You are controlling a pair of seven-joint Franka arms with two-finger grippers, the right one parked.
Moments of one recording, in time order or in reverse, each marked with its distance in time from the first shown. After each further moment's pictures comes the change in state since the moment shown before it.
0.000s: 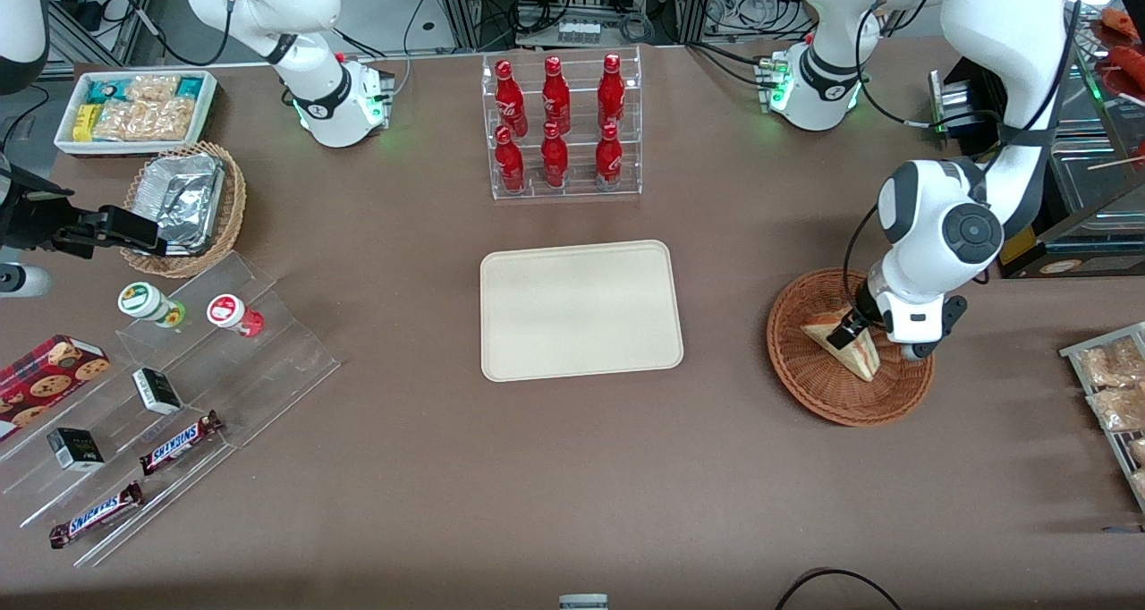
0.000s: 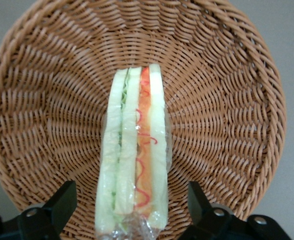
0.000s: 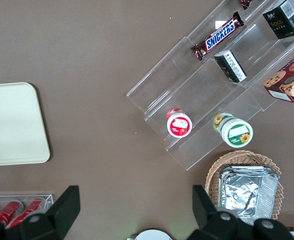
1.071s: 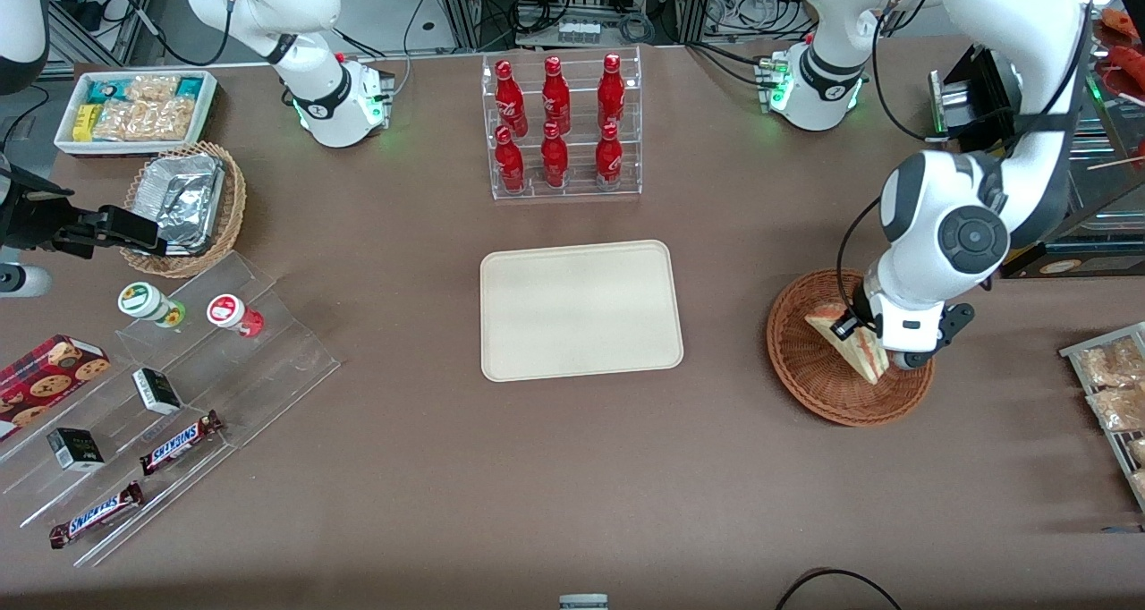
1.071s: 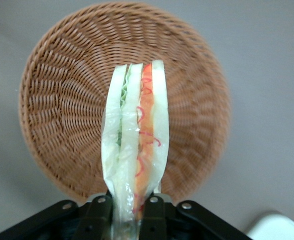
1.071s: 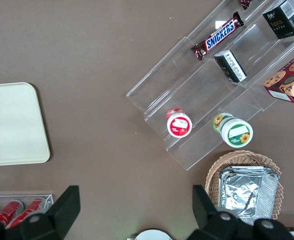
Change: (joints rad) arm -0.022 -0.043 -0.071 0.266 0.073 -0.392 0.003
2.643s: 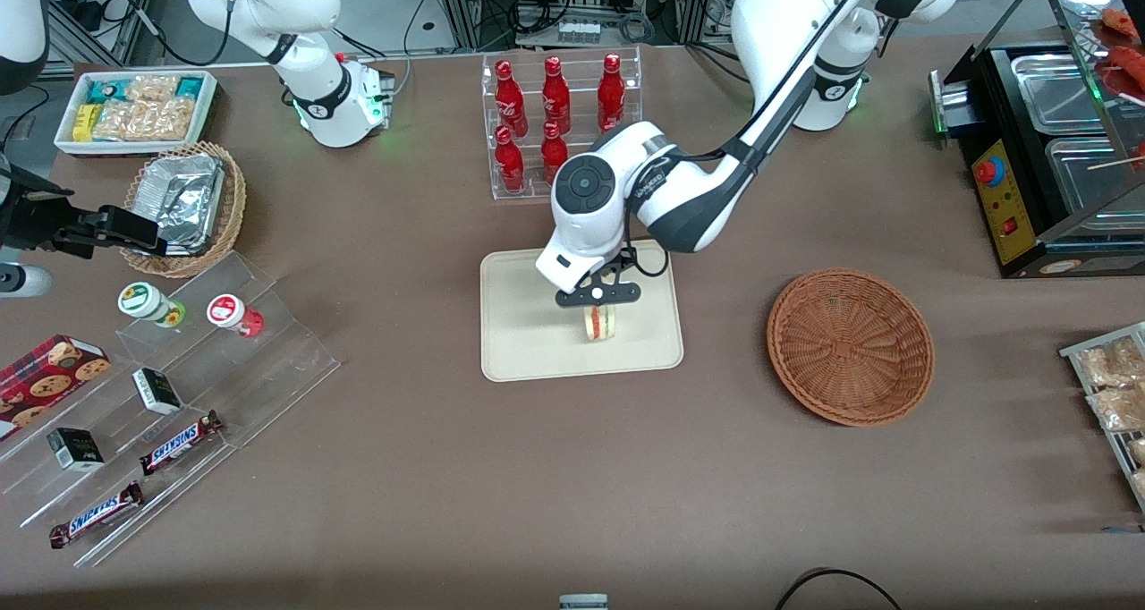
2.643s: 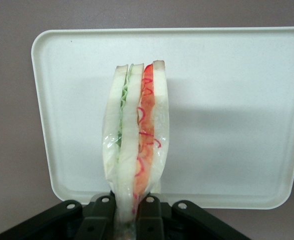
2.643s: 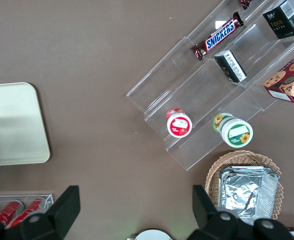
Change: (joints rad) arm -0.451 0.388 -0.210 0.423 0.076 -0.076 -0.083
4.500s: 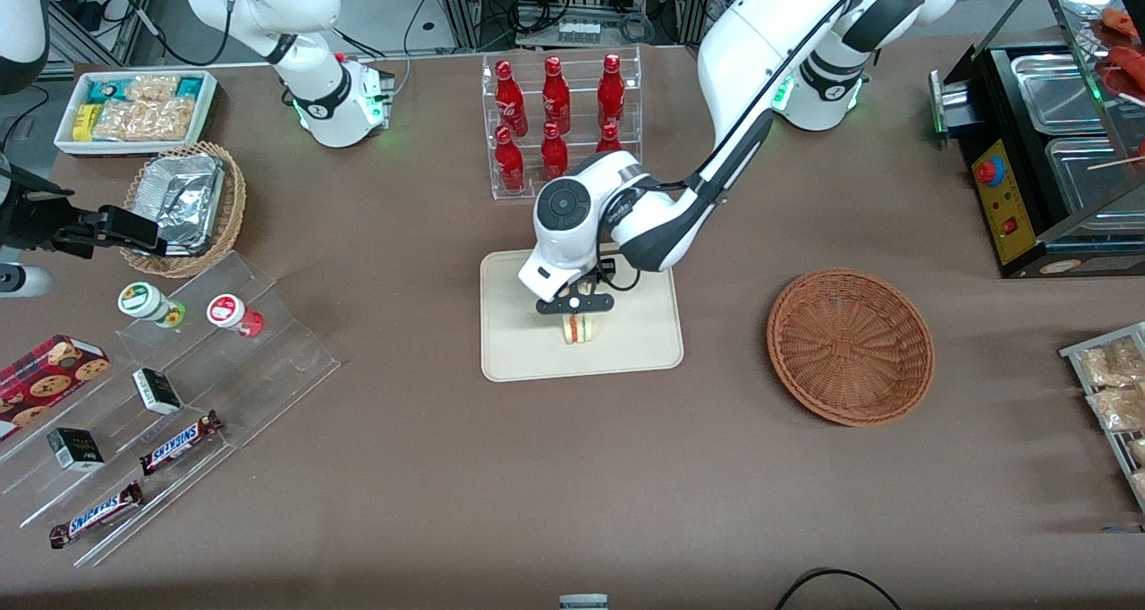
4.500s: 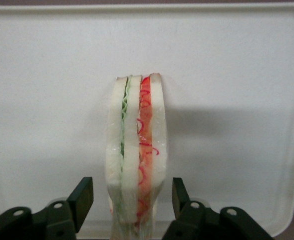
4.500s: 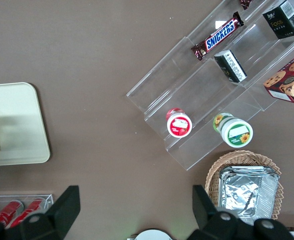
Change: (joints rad) arm -0.050 0.121 0.009 0.042 0.039 0.136 -0.051
